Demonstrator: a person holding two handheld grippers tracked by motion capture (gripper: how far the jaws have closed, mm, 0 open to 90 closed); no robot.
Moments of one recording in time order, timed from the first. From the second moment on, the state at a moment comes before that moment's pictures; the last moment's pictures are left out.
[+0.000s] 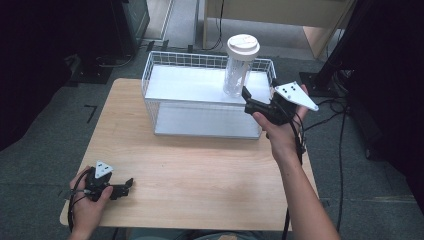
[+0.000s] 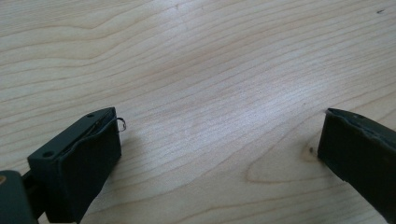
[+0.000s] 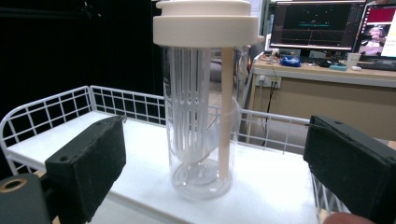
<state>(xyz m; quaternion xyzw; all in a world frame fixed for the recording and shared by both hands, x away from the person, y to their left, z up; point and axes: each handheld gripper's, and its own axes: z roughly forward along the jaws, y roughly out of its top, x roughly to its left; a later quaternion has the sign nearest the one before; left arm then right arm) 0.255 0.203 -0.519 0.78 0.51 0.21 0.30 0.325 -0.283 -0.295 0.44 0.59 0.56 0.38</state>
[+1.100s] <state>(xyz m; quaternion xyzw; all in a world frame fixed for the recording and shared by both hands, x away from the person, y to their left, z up) 0.255 0.202 -0.519 0.78 0.51 0.20 0.30 0.228 -0.356 -0.366 0.45 0.59 0.54 0.39</state>
